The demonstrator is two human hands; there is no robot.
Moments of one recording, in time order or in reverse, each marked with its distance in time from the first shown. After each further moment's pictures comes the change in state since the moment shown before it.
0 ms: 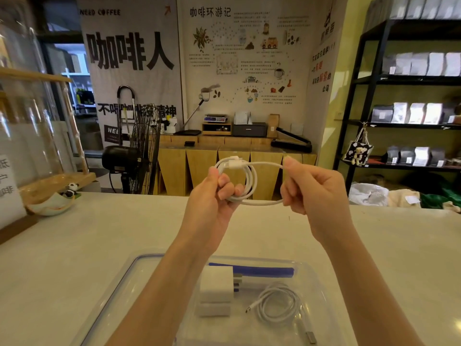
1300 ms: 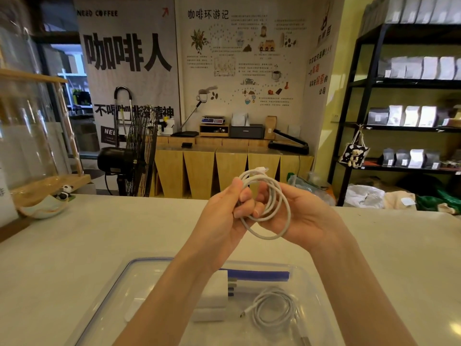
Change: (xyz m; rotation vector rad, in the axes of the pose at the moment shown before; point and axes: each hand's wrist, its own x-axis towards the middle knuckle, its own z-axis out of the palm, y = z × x) left_hand -0.009 -0.015 0.012 0.134 -0.217 -0.098; right_hand 0.011 0.020 0.002 0.814 -0.134 0.812
